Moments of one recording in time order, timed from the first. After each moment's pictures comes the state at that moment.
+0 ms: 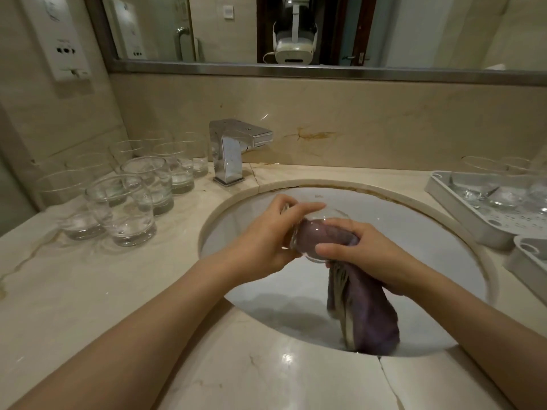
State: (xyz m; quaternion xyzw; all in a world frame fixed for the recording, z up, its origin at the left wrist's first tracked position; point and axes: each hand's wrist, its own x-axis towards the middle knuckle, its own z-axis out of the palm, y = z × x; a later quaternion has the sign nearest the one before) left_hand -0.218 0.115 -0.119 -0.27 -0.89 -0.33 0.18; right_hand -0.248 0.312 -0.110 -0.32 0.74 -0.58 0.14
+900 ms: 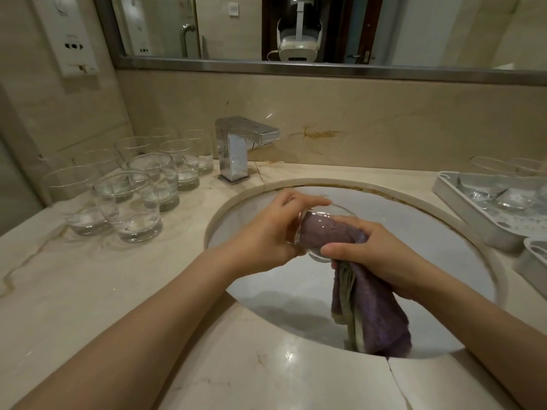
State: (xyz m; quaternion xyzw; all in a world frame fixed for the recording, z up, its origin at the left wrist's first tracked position) left_hand -0.216 0.110 -0.109 -0.25 -0.88 -0.37 0.15; right_hand -0.239 0.307 -0.104 -0.29 0.71 -0.62 0.17
